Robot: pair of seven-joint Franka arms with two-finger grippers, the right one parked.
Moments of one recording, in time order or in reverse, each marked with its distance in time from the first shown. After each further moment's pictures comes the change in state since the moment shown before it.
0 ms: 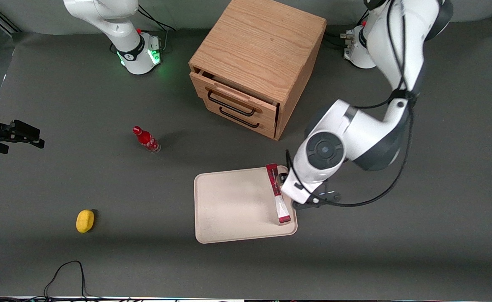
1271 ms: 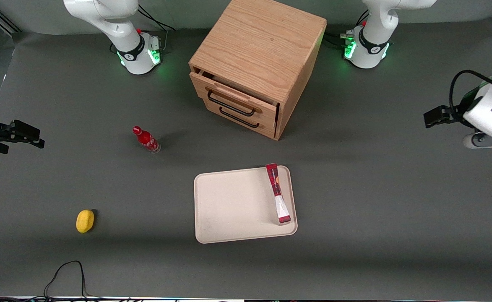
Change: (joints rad) arm 0.149 -0.622 0.434 -0.492 -0.146 -0.157 0.660
